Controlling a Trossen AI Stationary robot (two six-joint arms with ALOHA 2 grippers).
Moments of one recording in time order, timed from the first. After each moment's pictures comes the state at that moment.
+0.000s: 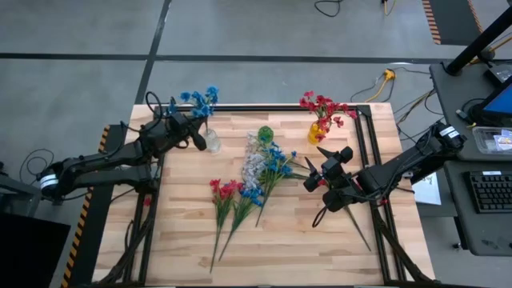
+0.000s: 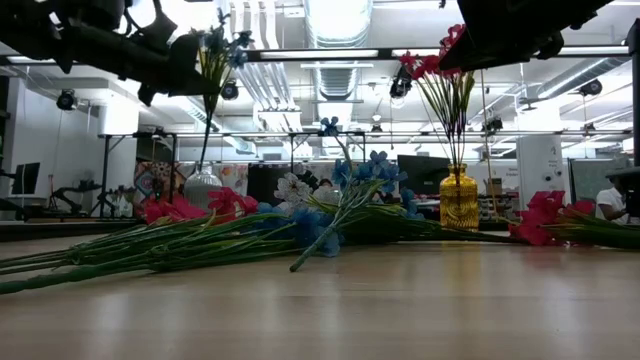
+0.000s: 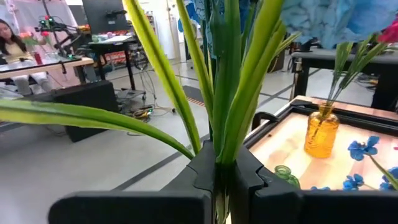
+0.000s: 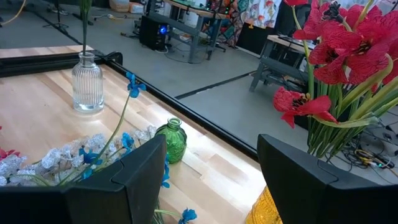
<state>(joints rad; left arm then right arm) 0.44 0.73 0.40 0.29 -0.33 0.04 0.45 1.23 0.78 -0.42 1.31 0.64</state>
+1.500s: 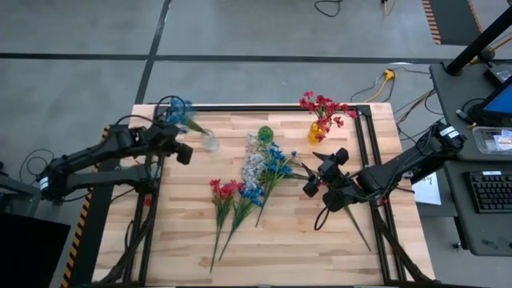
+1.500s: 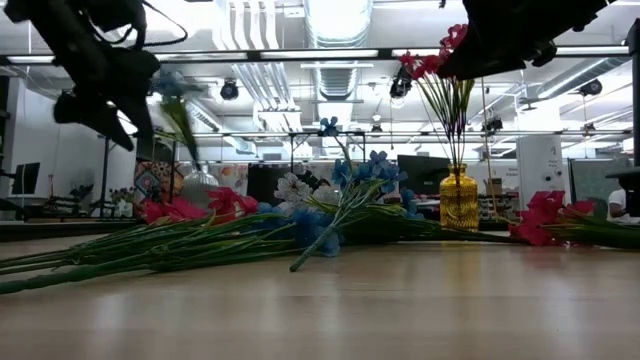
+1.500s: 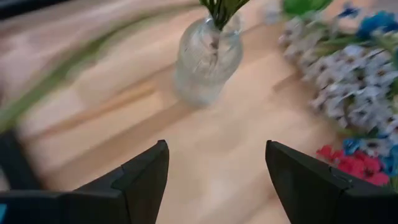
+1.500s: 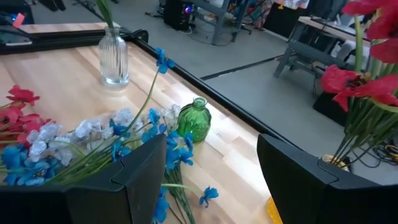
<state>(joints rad) 0.44 0.70 0.71 -0.96 -0.17 -0.61 0.45 1.23 0.78 -0.42 1.17 0.62</state>
